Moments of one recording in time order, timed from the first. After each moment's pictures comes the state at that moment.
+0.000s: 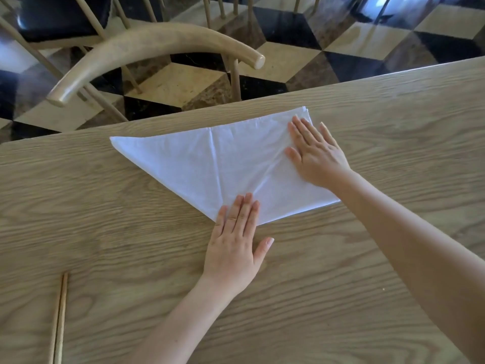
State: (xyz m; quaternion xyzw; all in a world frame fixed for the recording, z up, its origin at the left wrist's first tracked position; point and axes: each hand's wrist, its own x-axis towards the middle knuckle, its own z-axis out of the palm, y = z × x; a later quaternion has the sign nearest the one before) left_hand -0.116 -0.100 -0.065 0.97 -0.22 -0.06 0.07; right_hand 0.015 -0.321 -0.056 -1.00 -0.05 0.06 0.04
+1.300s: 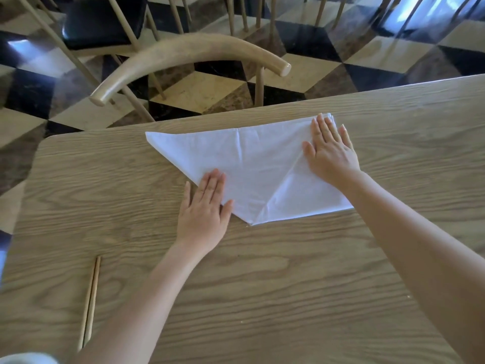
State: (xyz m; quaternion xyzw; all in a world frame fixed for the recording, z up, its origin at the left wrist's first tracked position) left_hand -0.065 -0.023 -0.061 0.99 -0.10 -0.06 0.05; right_hand 0.027 -0.298 -0.055 -0.99 0.02 0.06 0.08
